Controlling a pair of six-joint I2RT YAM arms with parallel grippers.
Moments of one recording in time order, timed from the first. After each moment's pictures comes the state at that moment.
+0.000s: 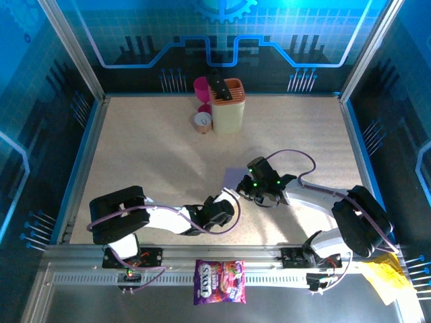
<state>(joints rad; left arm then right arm) -1.16 1.67 0.62 0.21 -0.52 -0.28 0.66 1.41 0.65 -0.20 -0.23 1.13</state>
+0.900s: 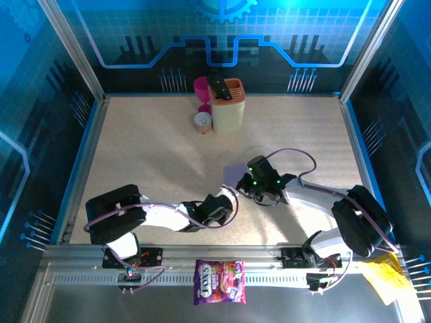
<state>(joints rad) -1.12 1.64 0.63 0.19 -0.40 -0.31 0.66 1.41 0.66 -0.17 -0.21 1.14</state>
